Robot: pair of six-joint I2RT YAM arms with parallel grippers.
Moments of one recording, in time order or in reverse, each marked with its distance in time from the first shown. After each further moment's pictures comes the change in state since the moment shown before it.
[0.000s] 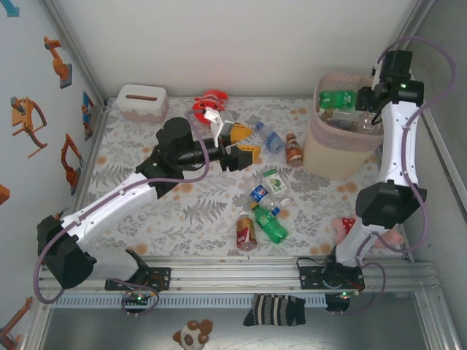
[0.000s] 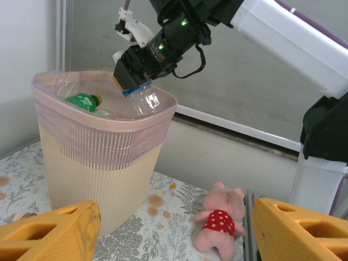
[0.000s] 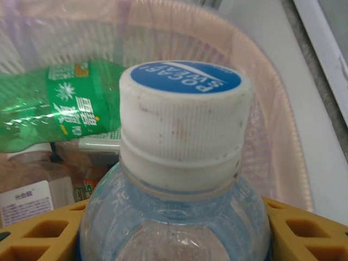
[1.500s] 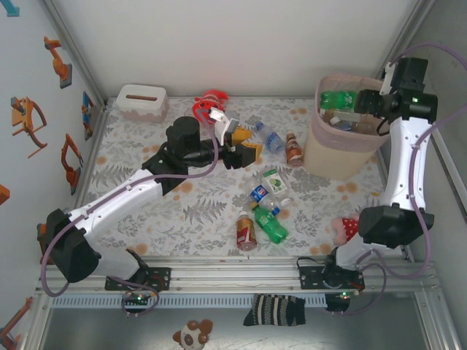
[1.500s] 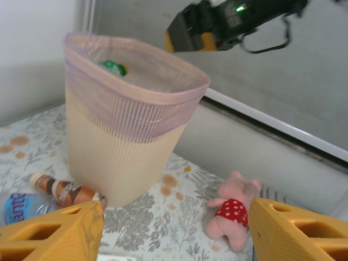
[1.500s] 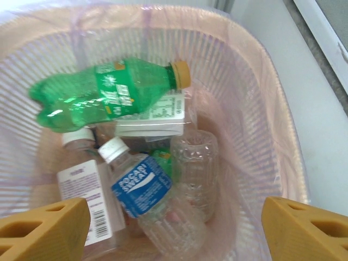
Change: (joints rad) left arm 0.000 0.056 0.022 -0.093 -0.100 -0.047; right arm -0.030 -0.221 -0.160 0.046 -0.135 0.079
